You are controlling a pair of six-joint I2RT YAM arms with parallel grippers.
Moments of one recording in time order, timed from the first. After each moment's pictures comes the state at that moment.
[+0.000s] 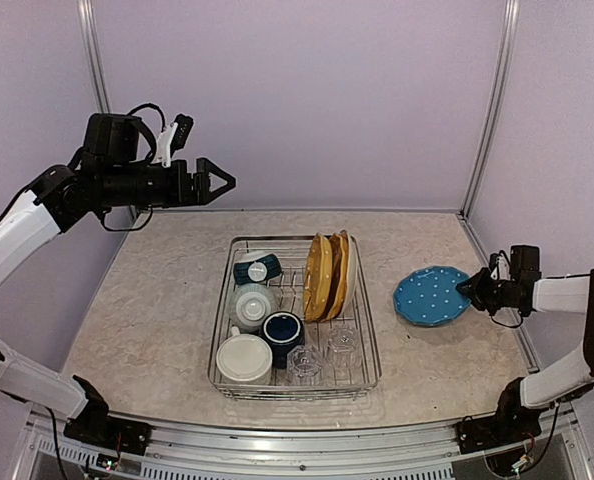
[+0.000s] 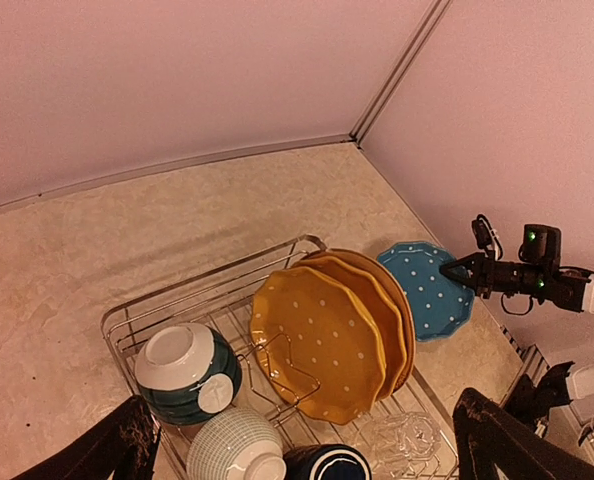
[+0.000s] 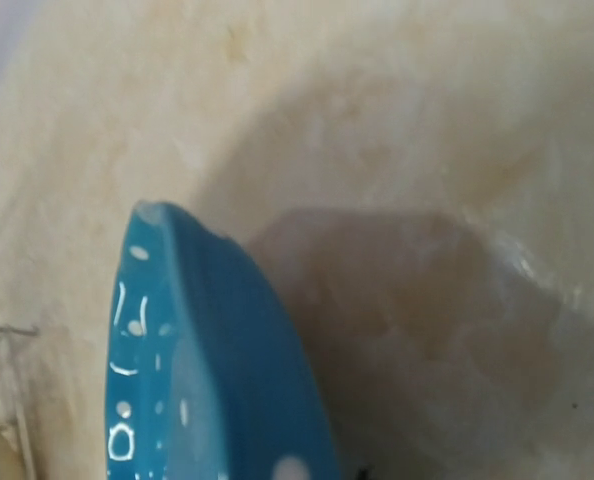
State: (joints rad) left arm -0.60 1.28 1.45 -0.56 0.19 -0.34; right arm -0.19 1.31 0.52 0.05 -0.49 0.62
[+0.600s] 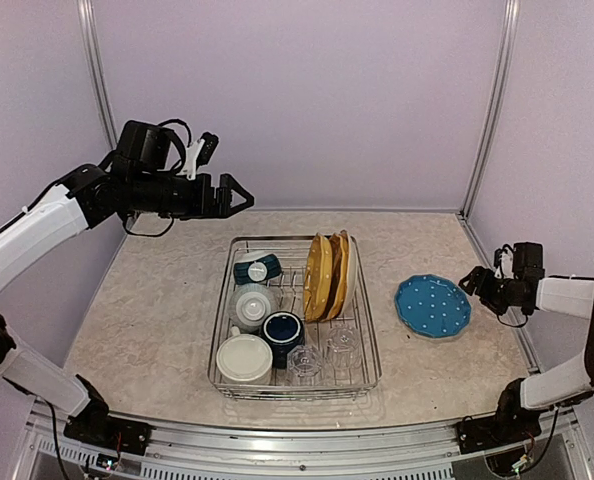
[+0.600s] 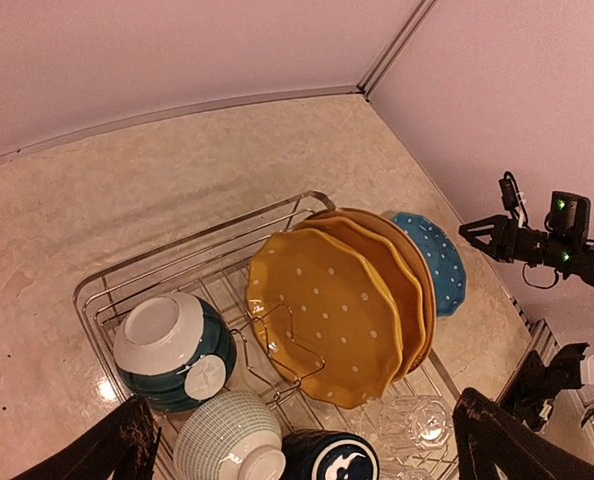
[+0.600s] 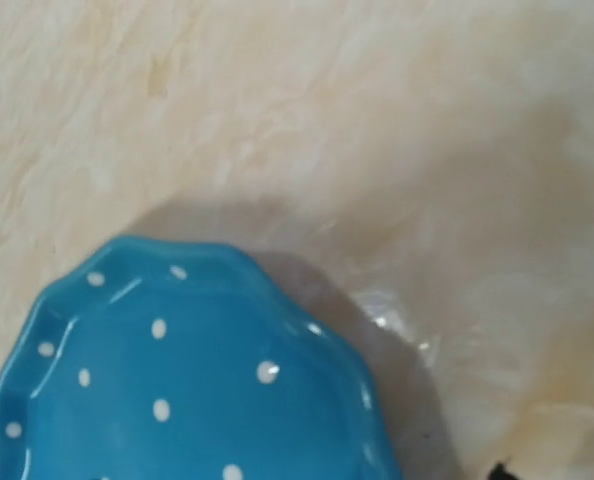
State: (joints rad) left arm -0.62 1.39 1.46 -0.57 0.21 -0.34; right arm -0.20 1.30 0.54 -0.03 -0.34 0.40
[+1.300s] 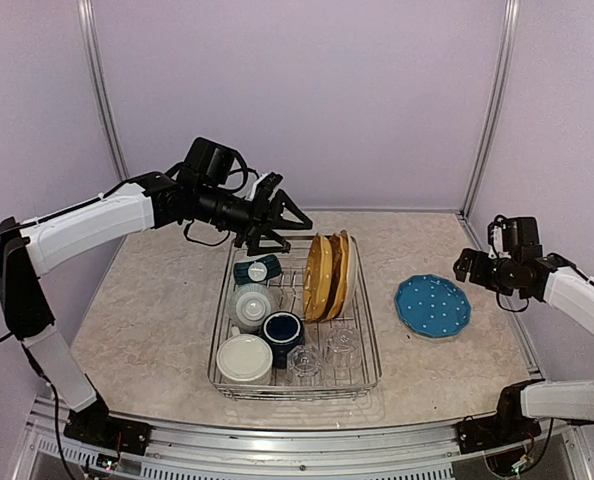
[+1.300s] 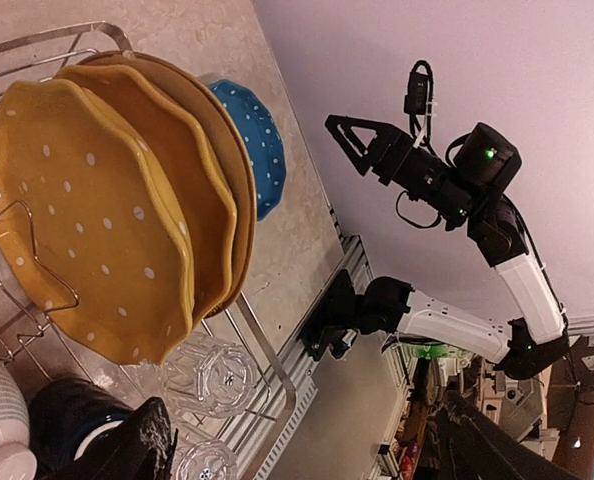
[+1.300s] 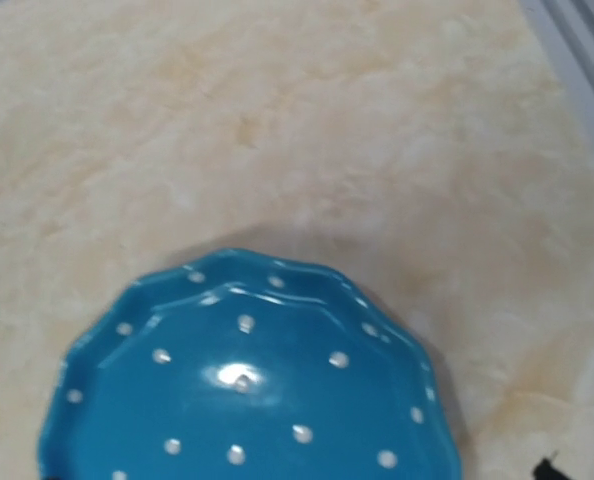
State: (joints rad) left arm -0.69 1.67 1.54 -0.46 0.69 -0.72; right arm 0.08 1.06 0.72 -0.37 0.02 0.34
